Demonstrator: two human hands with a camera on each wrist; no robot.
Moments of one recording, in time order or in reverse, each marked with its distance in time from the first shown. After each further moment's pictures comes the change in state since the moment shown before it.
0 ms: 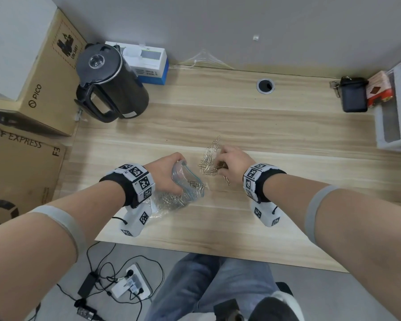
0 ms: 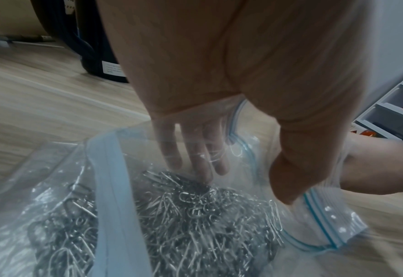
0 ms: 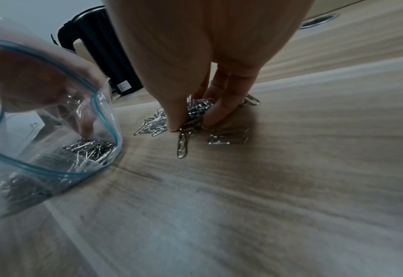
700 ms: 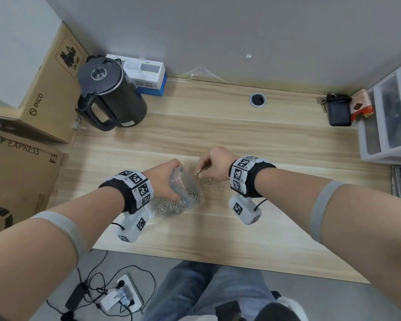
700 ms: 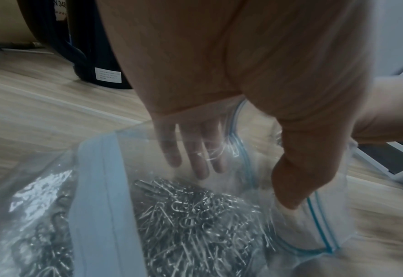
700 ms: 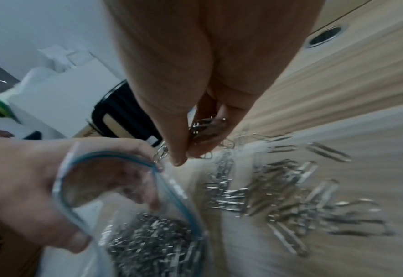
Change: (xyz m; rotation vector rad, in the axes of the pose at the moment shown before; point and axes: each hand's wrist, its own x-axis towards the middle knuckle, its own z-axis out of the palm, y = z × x) left_hand -0.003 0.010 -0.005 -0.015 0.002 0.032; right_hand 0.003 -0.053 -0.047 0.278 -0.059 0.028
